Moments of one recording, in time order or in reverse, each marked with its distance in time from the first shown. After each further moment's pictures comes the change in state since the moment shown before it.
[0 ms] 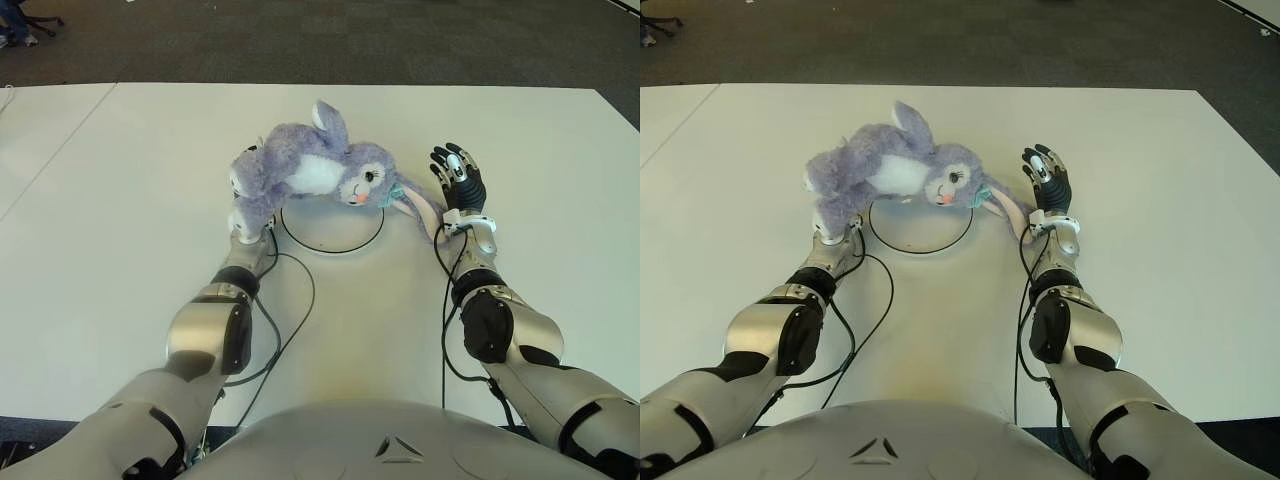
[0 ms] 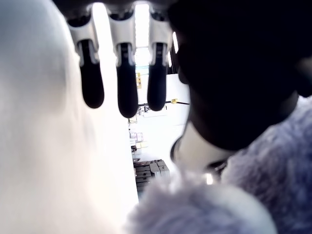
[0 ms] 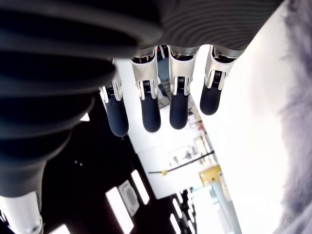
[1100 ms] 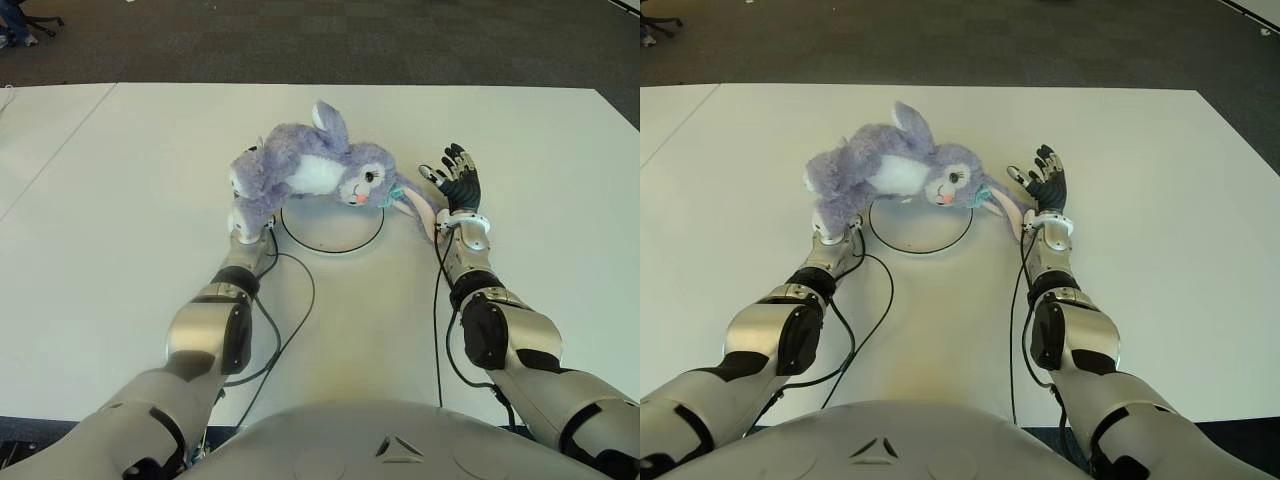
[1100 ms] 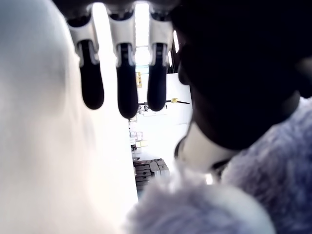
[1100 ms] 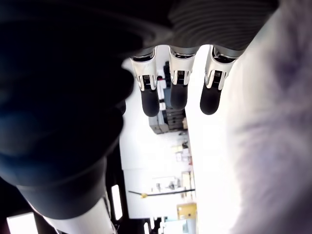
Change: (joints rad) left arm 0.000 0.001 0.003 0.000 -0.007 0.000 -0.013; right arm 0.019 -0.006 0.148 -0.001 -0.196 -0.066 -0.306
